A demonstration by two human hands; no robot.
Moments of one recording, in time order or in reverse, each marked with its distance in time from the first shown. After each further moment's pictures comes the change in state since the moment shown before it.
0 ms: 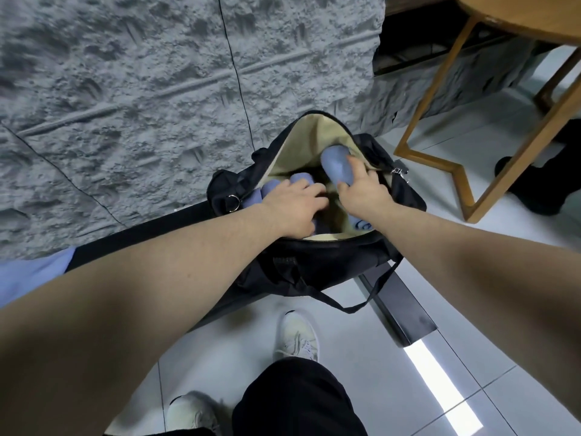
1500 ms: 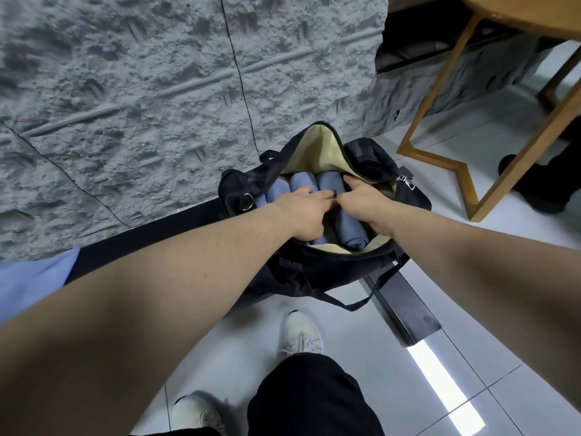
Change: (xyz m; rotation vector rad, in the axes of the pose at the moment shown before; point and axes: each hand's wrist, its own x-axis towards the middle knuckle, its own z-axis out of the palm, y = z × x) left_hand 0.001 0.011 -0.007 -0.189 -0.214 -0.093; right_hand -0.005 0.000 0.010 0.296 -0.168 0.007
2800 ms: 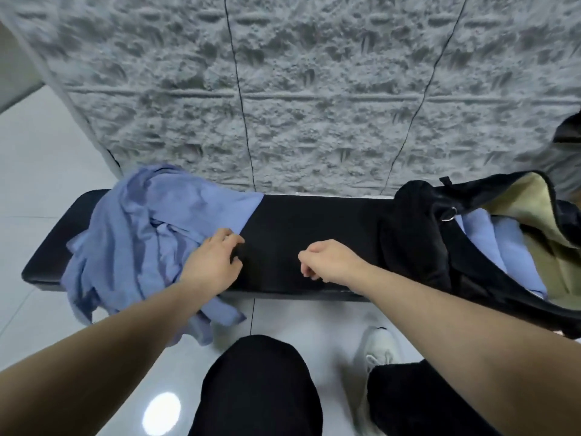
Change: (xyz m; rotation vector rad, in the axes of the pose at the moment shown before) left_hand -0.365 -0.207 0.204 -0.465 0.500 -0.831; right_hand -0.159 -0.134 0.275 -0.327 -0.552 -0.290
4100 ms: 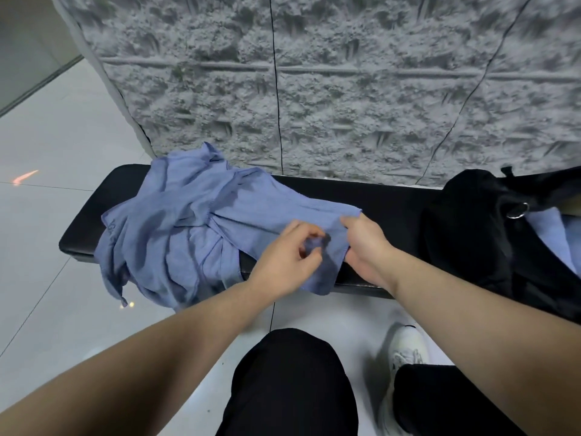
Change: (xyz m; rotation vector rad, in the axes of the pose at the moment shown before) left_hand -0.016 0.058 0.017 -0.641 0.033 0.136; right_hand 0.050 -0.010 0.029 0.888 0.161 0.159
